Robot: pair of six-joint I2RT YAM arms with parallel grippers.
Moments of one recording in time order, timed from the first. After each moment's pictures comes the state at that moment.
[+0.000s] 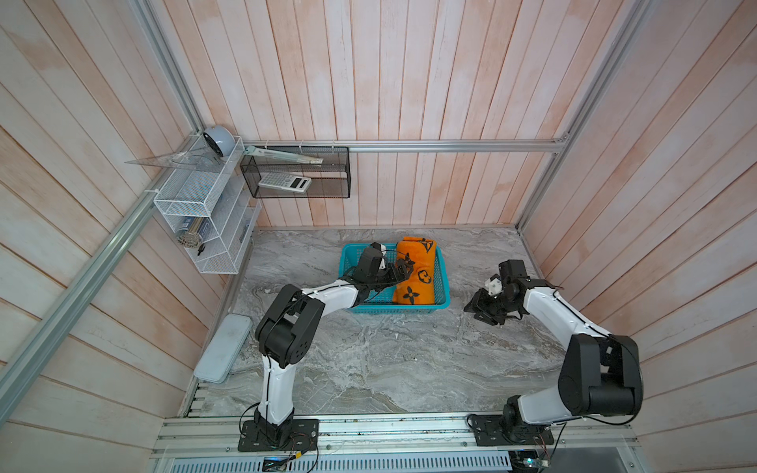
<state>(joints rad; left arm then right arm) -0.57 1.97 1.28 0.18 0.31 -0.81 0.01 1.47 0.97 -0.76 -0.40 0.50</state>
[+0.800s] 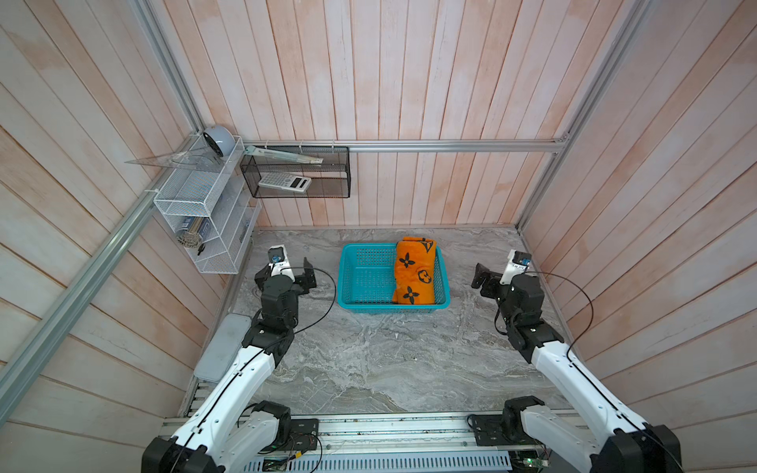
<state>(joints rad) -0.17 0.98 0.59 0.15 -0.41 -0.07 0.20 1.01 0.51 0.25 0.26 0.17</state>
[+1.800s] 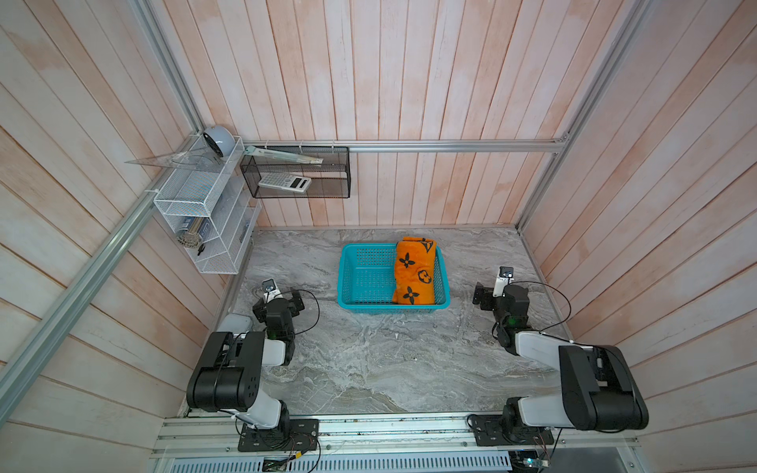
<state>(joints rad) -0.01 1.56 0.34 0.93 -0.36 -0.13 0.04 1.46 0.40 0.67 0.15 0.02</state>
